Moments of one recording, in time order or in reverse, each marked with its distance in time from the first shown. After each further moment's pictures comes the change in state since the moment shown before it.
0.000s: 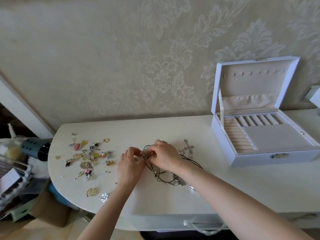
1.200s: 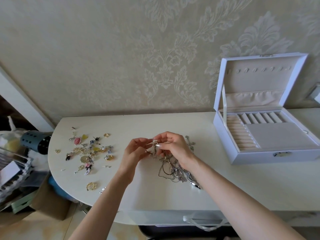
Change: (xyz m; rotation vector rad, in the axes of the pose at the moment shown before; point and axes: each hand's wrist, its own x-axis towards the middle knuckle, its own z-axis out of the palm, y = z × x) left_hand 0.002 0.023 -0.016 -1.016 -0.280 -0.241; right_hand -0.020 0.008 -0.019 1.168 0.117 0.219
